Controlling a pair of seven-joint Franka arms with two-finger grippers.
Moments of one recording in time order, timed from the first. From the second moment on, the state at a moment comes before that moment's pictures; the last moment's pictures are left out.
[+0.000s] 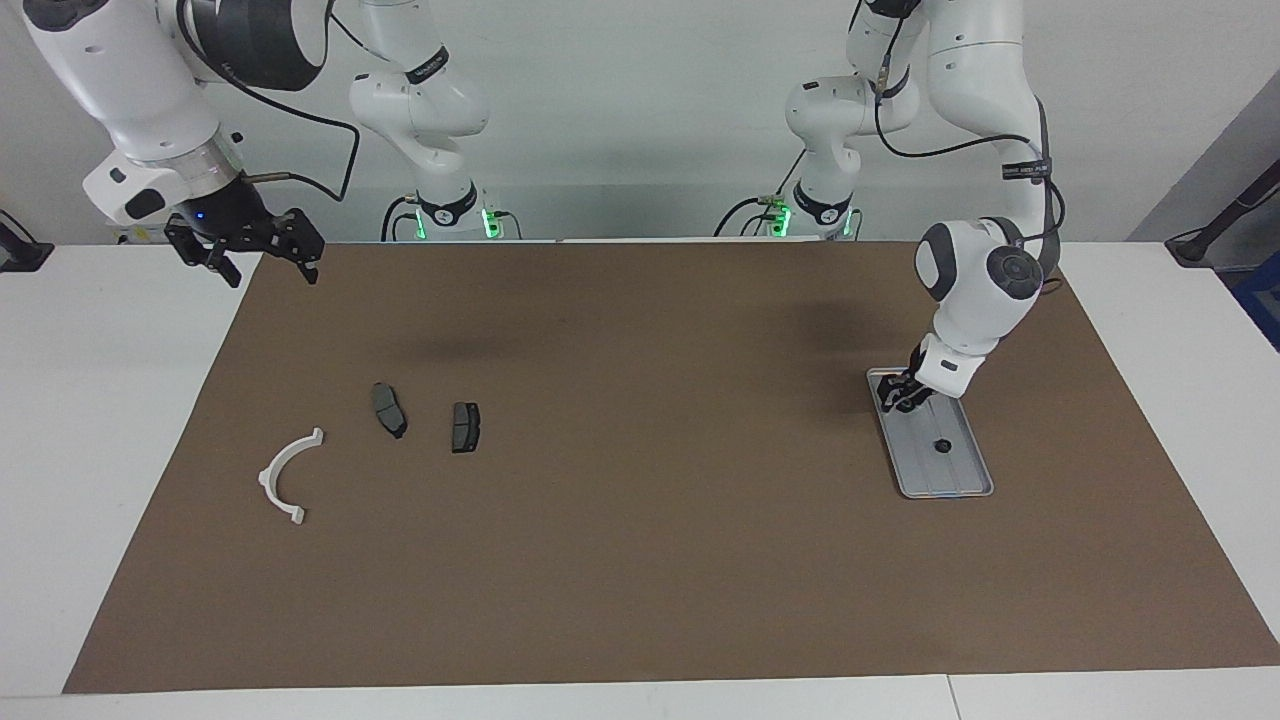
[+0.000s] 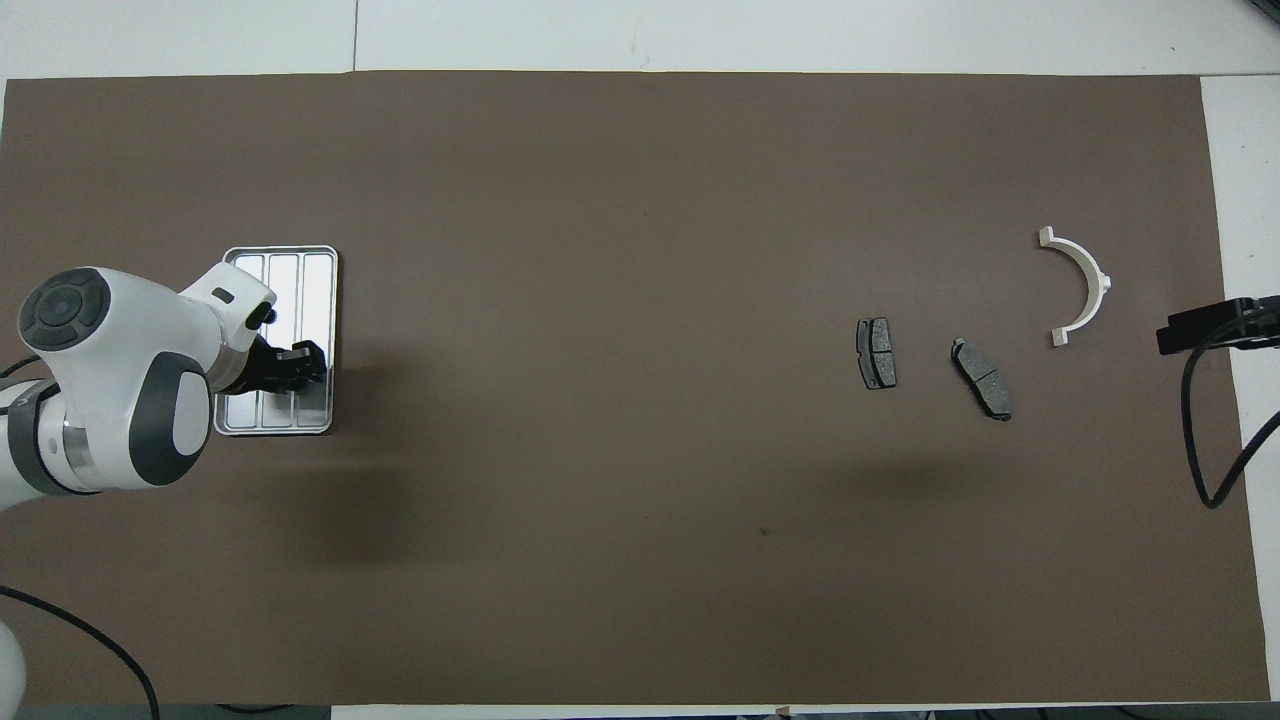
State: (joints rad) left arm 0.03 0.18 -0.06 -2.20 -0.01 2.34 -0.17; right arm -0.12 -0.08 -0.01 -1.74 -0.01 1.63 -0.15
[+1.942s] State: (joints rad) left arm -0.64 0.38 -0.07 -1.67 -0.02 2.09 -1.22; right arm -0.18 -0.08 -0.01 -1.75 -0.01 1.68 -0.23
